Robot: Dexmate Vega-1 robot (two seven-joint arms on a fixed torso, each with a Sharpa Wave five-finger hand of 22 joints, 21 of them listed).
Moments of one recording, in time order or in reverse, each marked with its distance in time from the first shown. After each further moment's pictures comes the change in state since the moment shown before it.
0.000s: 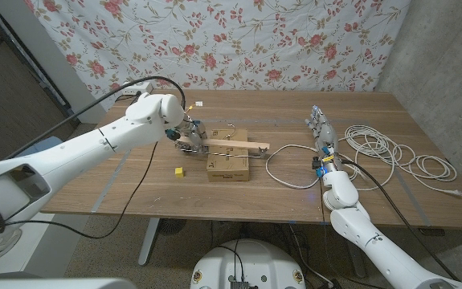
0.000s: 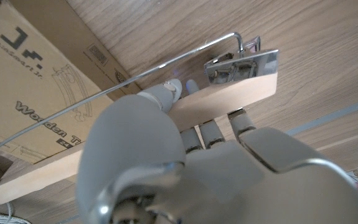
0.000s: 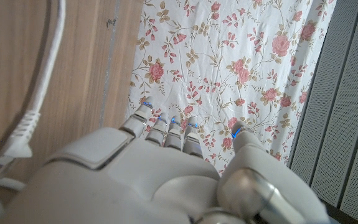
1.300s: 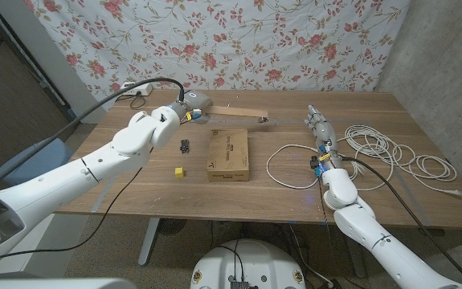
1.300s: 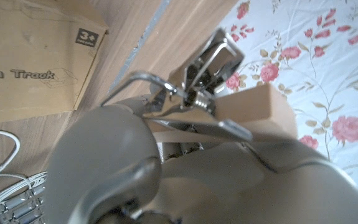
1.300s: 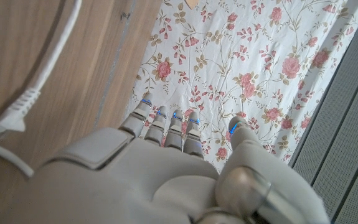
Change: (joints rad) left arm 0.267 0.081 -0.153 -0.108 0.506 -0.252 0.729; left_hand -0.380 -0.082 0.012 0.268 0.264 0.075 -0.017 0.257 0.510 0.195 0.001 0.738 0.883 0.673 -0.145 0.701 0.963 0.423 -0.196 0.675 0.206; right arm -0.064 -0.082 -0.001 -0.205 -0.197 -0.208 -0.202; right_hand 0.082 0.030 0.047 -0.057 0.000 0.066 -0.013 0.012 0.005 0.071 0.026 0.016 0.005 0.079 0.029 0.012 0.010 0.030 0.030 0.000 0.005
